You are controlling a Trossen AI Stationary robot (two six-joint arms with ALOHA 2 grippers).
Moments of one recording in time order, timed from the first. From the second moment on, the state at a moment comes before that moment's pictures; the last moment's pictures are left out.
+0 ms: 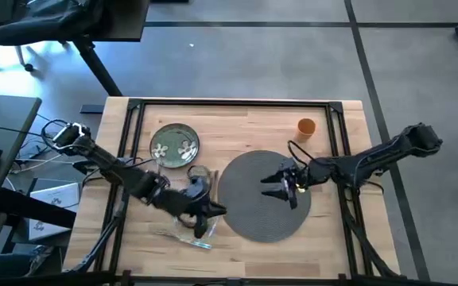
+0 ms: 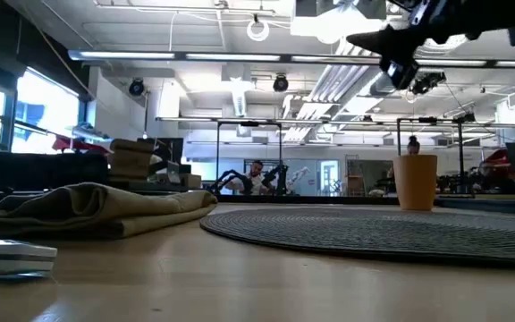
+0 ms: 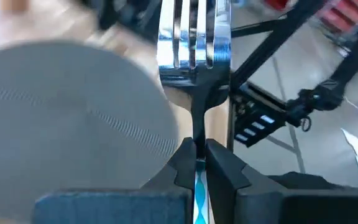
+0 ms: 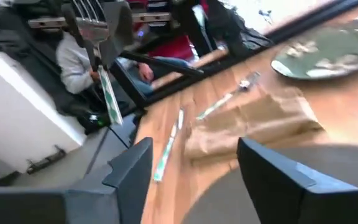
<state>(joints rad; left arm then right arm) -0.48 1.48 1.17 -0.11 -0.36 -0.68 0.25 1.16 0.48 0.54 0.06 0.51</state>
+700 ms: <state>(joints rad) -0.26 1.61 1.14 0.30 0.02 -0.49 0.17 1.51 0.61 1.29 -0.35 0.36</state>
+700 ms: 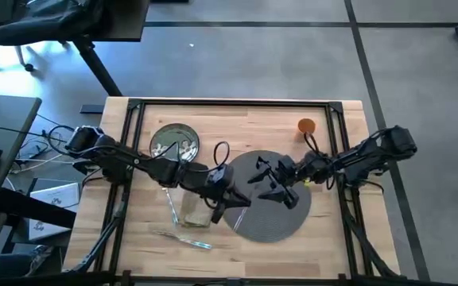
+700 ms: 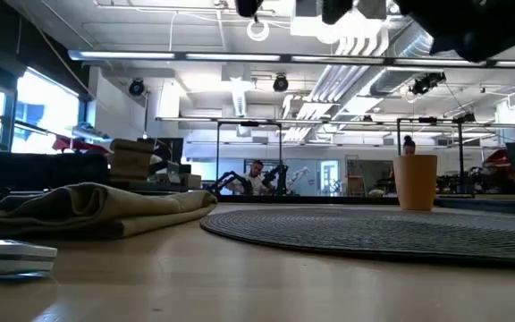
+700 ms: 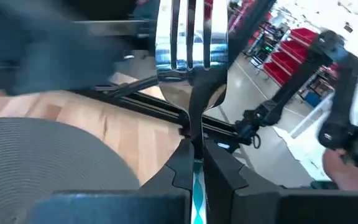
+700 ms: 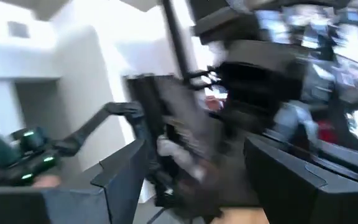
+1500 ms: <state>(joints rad) -0.25 1.60 1.14 0.25 0.01 -0.51 0.14 1.50 0.68 1.08 -0.40 0.40</state>
